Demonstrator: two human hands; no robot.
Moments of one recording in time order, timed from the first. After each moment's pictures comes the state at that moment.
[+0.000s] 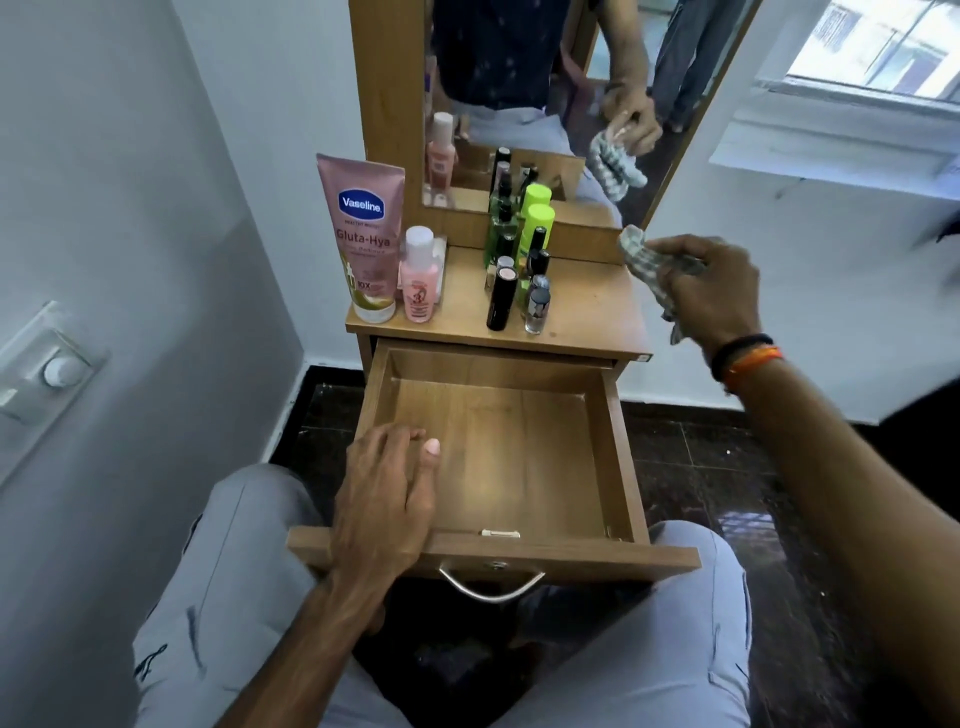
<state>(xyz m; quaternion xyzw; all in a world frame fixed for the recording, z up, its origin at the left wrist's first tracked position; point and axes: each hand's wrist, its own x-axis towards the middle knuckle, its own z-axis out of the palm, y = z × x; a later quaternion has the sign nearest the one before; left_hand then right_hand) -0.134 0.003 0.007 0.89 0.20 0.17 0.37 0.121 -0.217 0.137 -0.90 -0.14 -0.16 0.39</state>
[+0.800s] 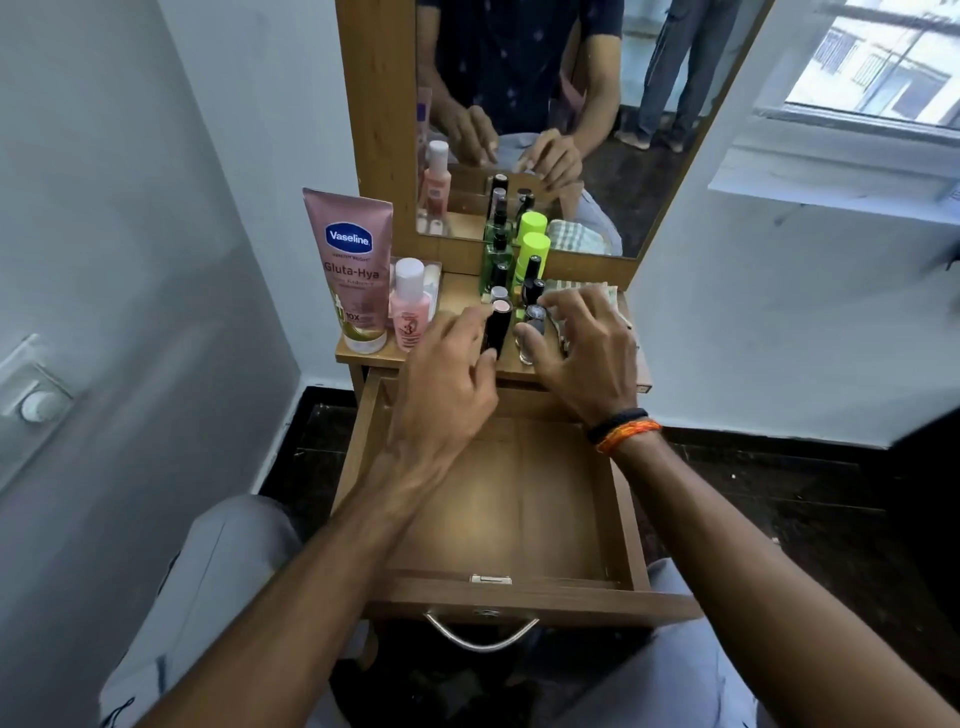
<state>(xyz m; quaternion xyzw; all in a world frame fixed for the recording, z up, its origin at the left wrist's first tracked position) -0.018 -0.001 0.090 0.89 0.07 0.29 0.34 0.095 -0.139 0.077 -0.85 -0.32 -0.29 0.31</state>
